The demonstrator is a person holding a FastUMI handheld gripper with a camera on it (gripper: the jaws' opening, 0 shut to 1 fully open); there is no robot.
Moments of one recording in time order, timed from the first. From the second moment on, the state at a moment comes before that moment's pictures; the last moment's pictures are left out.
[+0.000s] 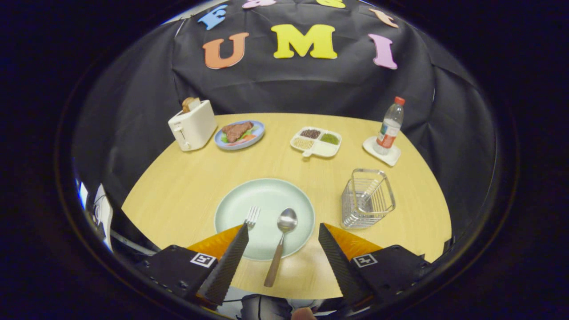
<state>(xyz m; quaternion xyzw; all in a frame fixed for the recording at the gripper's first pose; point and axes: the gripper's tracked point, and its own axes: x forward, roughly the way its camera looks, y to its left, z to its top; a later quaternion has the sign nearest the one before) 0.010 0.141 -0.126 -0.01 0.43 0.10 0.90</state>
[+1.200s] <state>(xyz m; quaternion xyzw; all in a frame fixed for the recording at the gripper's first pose) 0.013 0.149 -0.212 -0.02 0.55 0.05 0.83</state>
